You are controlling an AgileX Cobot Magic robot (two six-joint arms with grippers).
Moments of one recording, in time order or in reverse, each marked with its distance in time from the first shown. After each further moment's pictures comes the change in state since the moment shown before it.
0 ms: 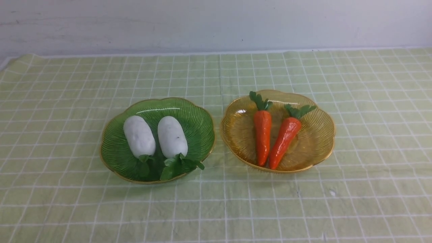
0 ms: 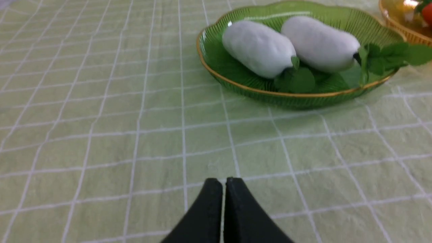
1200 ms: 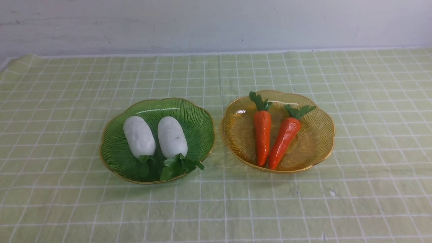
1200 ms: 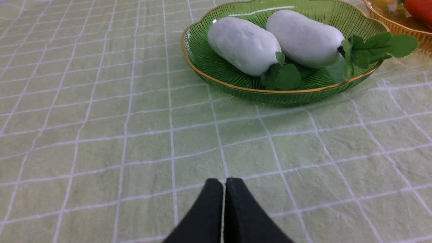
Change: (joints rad) right arm -0.020 0.000 0.044 -0.103 0.029 -0.079; left arm -0.027 0.000 0.001 0.000 -0.005 0.012
